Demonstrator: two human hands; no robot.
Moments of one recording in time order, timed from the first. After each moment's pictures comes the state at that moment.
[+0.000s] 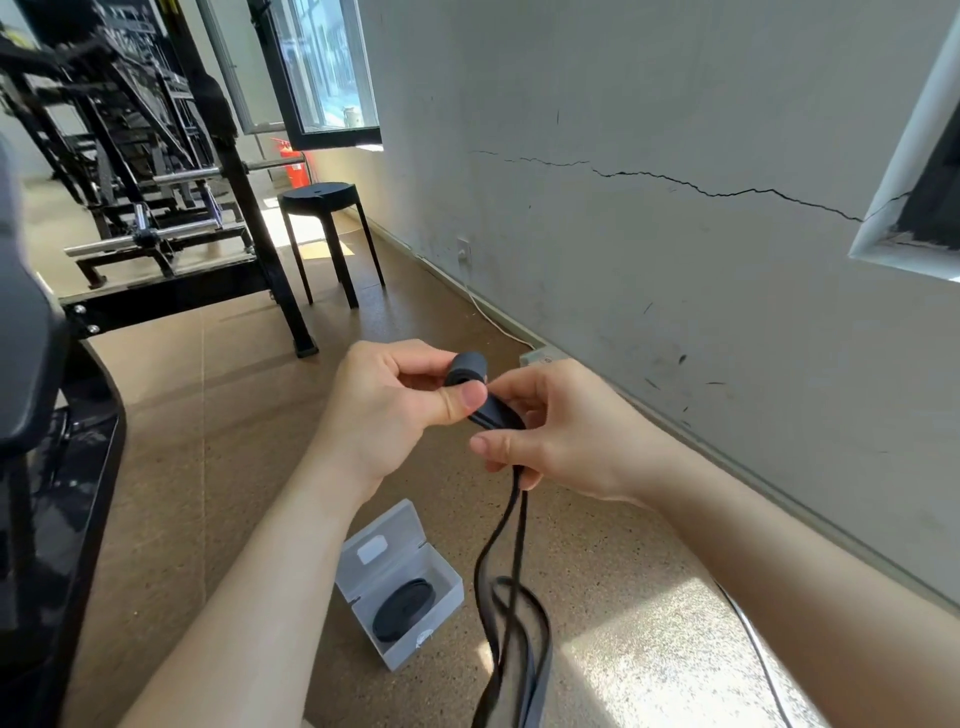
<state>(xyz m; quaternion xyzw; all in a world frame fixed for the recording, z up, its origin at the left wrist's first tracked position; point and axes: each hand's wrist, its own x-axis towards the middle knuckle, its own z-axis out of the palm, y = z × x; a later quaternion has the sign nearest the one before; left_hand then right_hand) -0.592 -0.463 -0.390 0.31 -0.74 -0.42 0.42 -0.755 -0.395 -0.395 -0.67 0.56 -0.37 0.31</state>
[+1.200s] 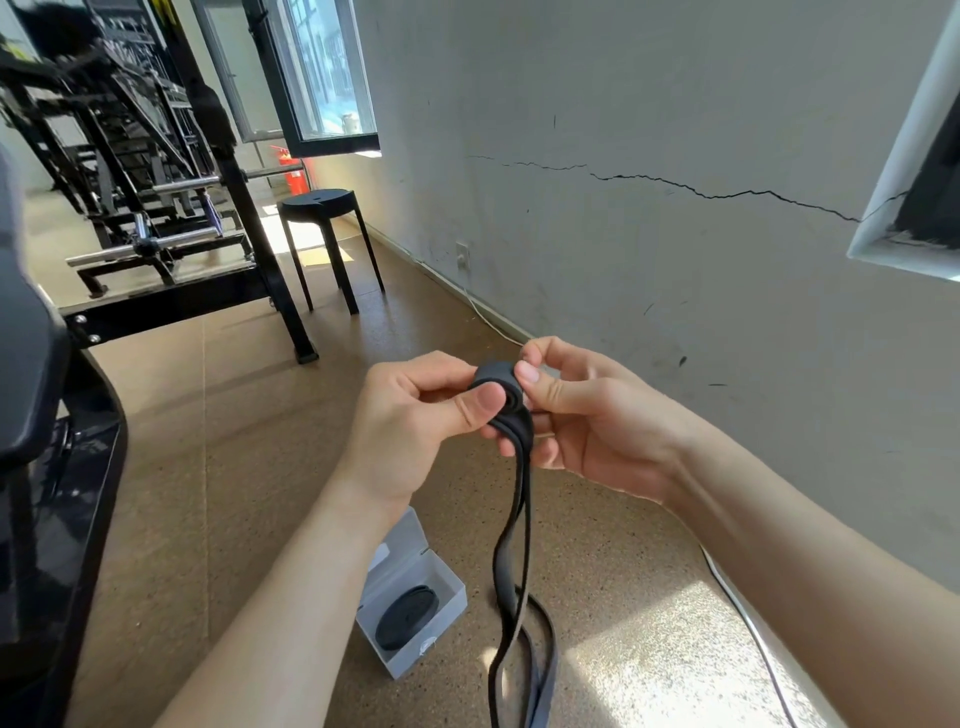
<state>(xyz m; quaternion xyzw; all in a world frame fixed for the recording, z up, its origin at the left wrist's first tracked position) -0.604 -0.458 -0.402 0.22 -0.70 -0.51 0.44 -0.772 -0.399 -0.396 -0.43 0.35 -0.52 0.65</state>
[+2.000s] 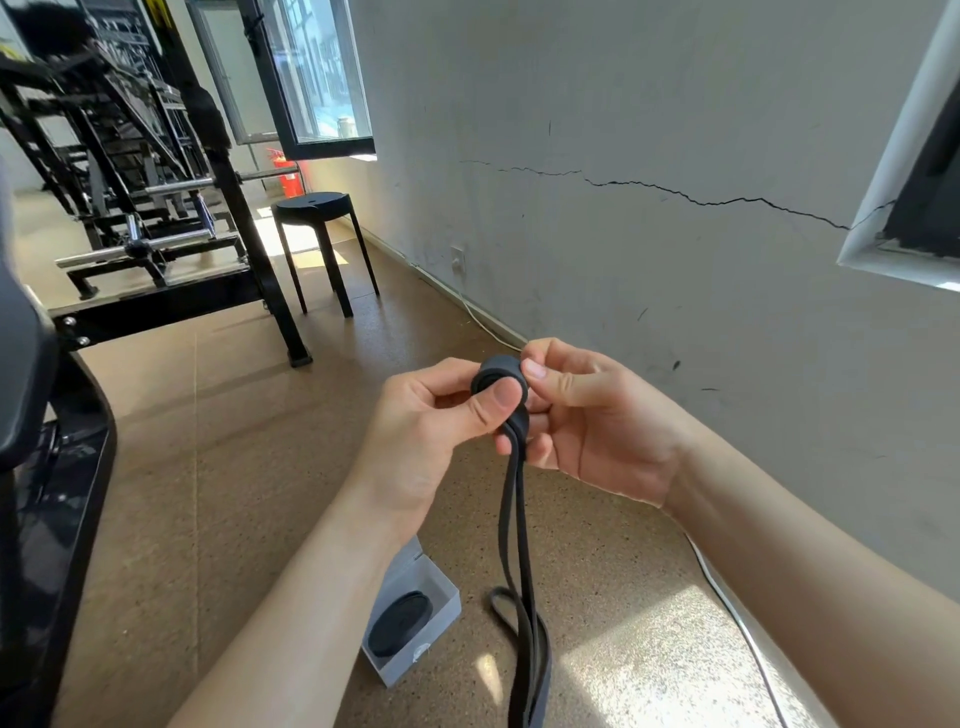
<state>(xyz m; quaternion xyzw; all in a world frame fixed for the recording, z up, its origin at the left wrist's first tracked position) -0.613 -0.446 -0.400 0.21 -0.66 -0.59 0.42 -0.773 -0.398 -0.393 -0.41 0.33 -0.54 0.66</state>
